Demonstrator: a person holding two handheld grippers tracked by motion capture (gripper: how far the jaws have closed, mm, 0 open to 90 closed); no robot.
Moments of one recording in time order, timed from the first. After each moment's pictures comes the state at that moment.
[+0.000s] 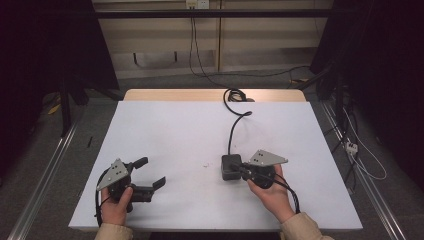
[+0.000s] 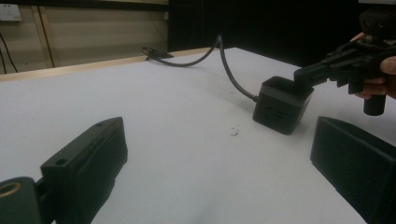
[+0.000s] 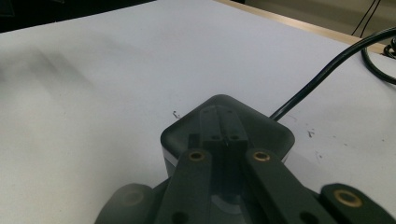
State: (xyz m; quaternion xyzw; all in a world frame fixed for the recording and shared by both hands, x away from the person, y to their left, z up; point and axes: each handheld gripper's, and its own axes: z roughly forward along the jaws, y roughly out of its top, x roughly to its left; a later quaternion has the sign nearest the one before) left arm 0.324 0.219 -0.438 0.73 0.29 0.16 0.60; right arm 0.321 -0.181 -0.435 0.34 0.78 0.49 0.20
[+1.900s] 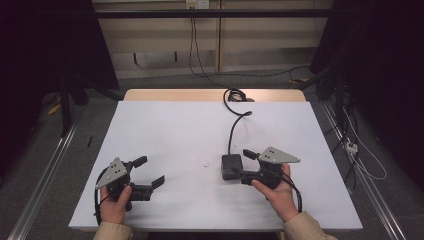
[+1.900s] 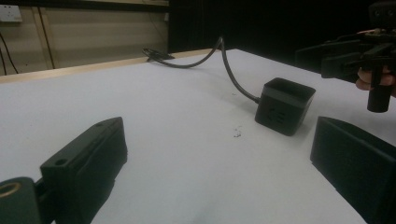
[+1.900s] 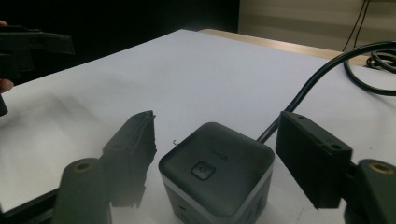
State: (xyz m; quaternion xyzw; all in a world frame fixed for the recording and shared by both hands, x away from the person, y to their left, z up) left arm 0.328 0.222 -0.437 0.72 0.29 0.16 0.61; right arm 0.320 -0.196 -0.427 0.37 0.72 0.55 0.20
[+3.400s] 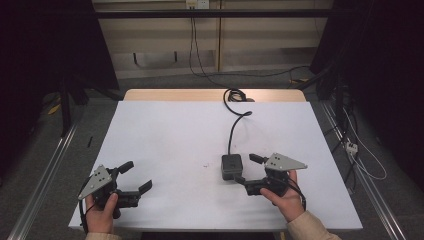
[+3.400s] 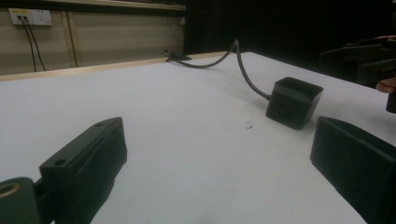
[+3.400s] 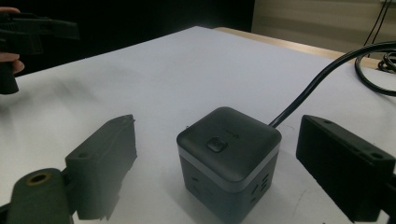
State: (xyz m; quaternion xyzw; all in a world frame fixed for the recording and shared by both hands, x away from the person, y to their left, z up) left arm 0.308 0.250 -0.436 0.71 0.31 0.18 0.60; right arm 0.303 -0.209 -0.427 0.34 0.74 0.55 0.19
